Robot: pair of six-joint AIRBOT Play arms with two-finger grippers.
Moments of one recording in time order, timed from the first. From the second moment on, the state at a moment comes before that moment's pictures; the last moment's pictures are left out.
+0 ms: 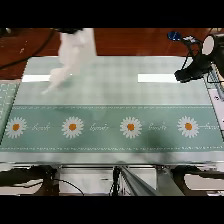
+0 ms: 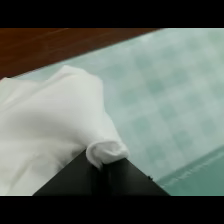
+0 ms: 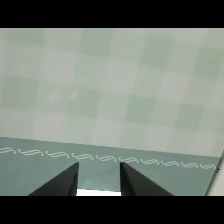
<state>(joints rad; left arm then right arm) -0.47 -1.48 2.00 1.41 -1.20 -1.58 0.04 -1.50 1.56 -1.78 1.40 1.46</state>
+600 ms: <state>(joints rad) -0.90 -1.71 1.95 1.47 -1.26 -1.52 -0.13 -1.34 1.56 -1.75 1.42 1.47</state>
